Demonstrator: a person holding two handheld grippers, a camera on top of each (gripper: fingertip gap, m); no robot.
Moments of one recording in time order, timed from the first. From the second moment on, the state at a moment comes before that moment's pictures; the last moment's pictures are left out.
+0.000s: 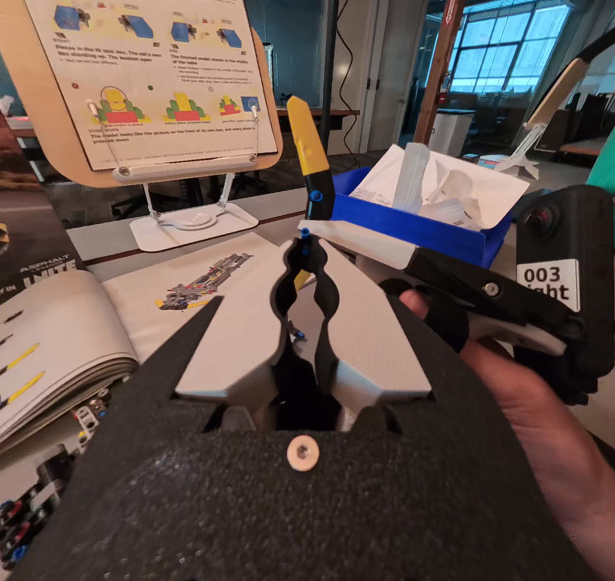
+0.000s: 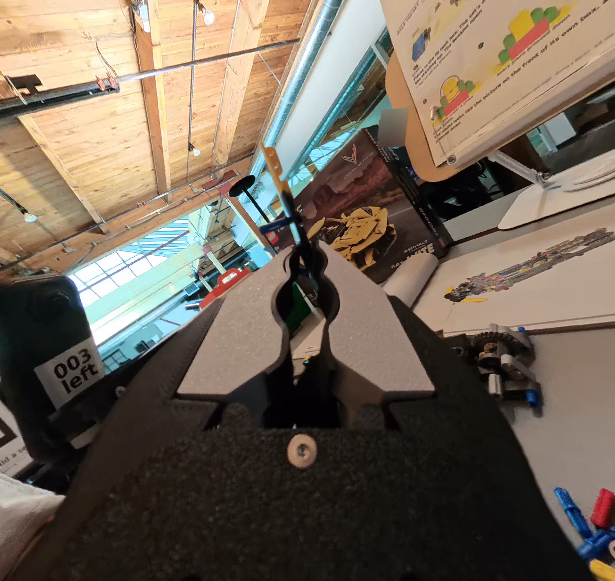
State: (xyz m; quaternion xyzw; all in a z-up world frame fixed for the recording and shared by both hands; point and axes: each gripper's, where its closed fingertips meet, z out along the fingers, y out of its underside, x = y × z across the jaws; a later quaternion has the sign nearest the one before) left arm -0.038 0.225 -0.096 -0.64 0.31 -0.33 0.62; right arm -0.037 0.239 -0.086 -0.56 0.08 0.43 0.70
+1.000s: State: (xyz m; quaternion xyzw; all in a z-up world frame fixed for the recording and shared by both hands) left arm -0.046 0.215 -0.099 -0.55 0.44 -0.11 0.70; right arm -0.042 0.232 -0.086 -0.53 0.08 0.54 0.65
